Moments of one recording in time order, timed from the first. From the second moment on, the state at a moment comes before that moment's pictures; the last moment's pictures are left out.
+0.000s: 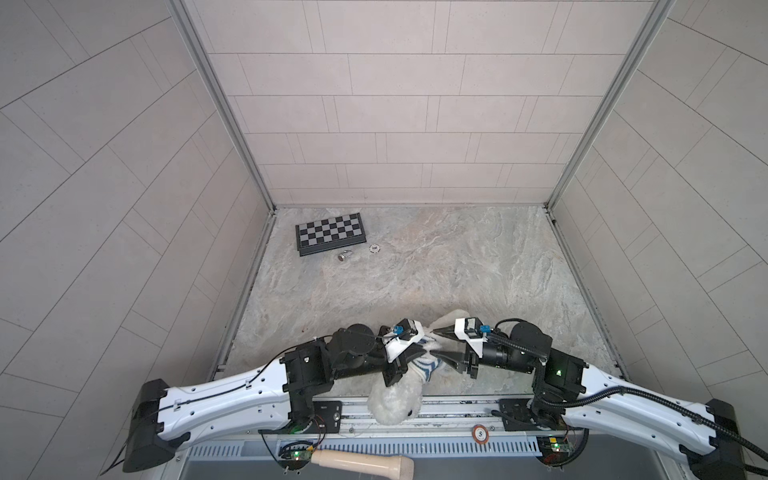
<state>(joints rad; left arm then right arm) -1.22 0.77 0.57 -0.14 0.11 -0.06 1.02 0.63 0.38 0.13 -0.27 -0.01</state>
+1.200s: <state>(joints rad) -1.20 0.81 0.68 -0.13 -0.20 -0.12 1.04 0.65 0.35 0.14 0.07 0.14</state>
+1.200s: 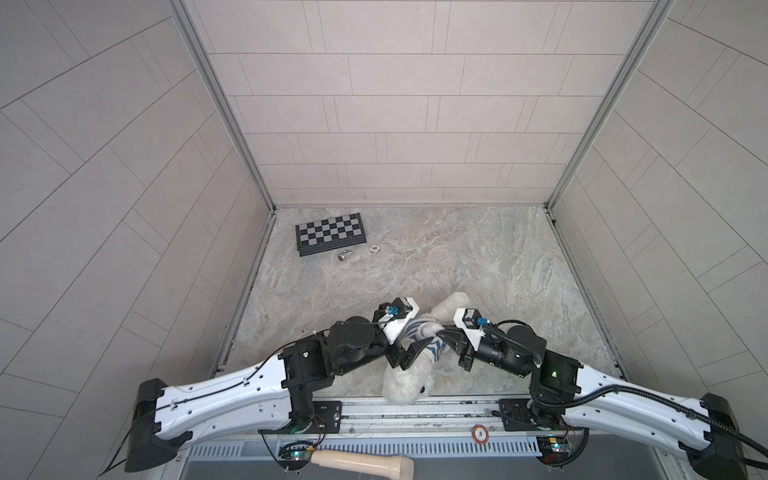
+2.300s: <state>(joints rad) -1.25 1.06 0.58 0.31 -0.30 -0.07 0.99 0.87 0.72 -0.19 0.54 0.93</state>
